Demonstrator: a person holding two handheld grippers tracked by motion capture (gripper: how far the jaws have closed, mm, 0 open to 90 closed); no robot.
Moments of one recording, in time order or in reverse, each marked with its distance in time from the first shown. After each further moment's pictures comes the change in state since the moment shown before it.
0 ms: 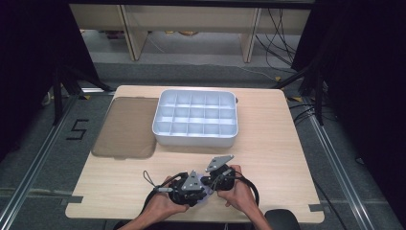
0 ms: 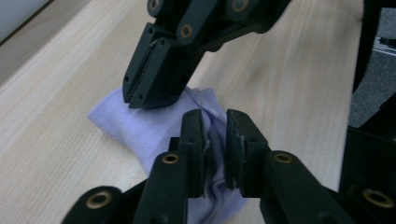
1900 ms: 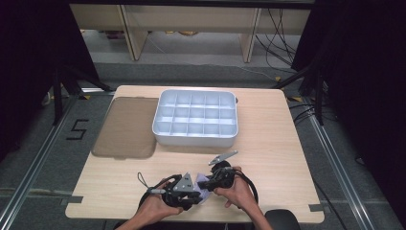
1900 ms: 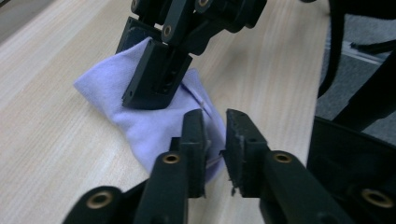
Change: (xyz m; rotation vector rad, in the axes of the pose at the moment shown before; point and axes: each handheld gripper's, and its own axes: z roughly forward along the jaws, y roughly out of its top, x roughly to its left) left arm 0.003 -0.015 -0.012 -0.006 -0.053 -0.032; right arm -0.014 -0.007 0.013 0.012 0.125 0.266
